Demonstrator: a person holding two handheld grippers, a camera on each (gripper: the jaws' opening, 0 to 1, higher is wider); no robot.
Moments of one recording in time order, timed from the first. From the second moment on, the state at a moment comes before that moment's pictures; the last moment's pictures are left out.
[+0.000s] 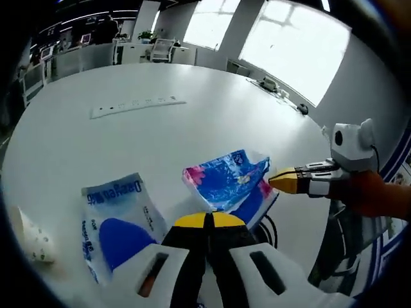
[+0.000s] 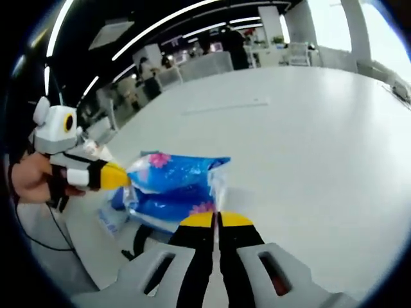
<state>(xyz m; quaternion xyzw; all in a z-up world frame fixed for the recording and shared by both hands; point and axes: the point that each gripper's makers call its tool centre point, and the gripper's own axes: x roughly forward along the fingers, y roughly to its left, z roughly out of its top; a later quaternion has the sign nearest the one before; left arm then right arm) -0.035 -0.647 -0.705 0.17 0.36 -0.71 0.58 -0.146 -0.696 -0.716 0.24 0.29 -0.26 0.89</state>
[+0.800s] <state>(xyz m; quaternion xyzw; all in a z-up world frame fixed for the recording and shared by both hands) -0.021 -0.689 -0.722 0.16 0.37 -0.69 0.60 -0.134 -0.734 -0.735 0.23 0.31 -0.25 0.89</state>
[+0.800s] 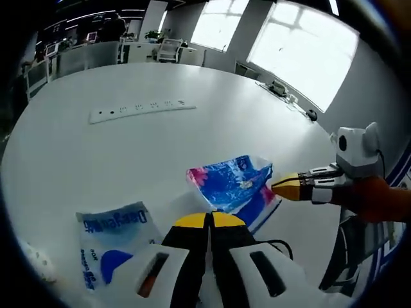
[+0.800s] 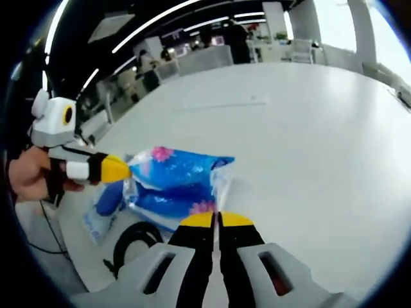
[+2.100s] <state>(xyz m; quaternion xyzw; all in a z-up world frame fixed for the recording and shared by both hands) -0.016 -0.674 -0.730 0.18 0.38 -0.68 0.59 -0.140 -0.728 -0.751 0.26 0.32 -0.27 0.87</state>
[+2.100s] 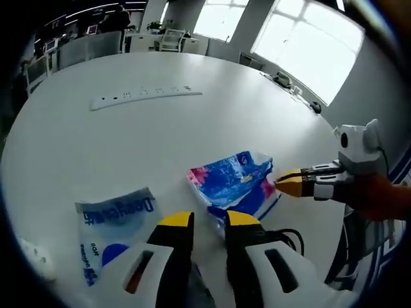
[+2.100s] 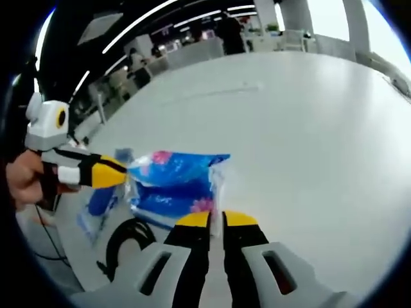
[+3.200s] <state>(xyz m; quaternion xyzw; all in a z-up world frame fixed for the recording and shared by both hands) 0.010 -0.556 -0.712 0.15 0.38 -0.64 0.65 -0.150 -0.680 -0.737 0.24 0.33 -0.26 0.88</state>
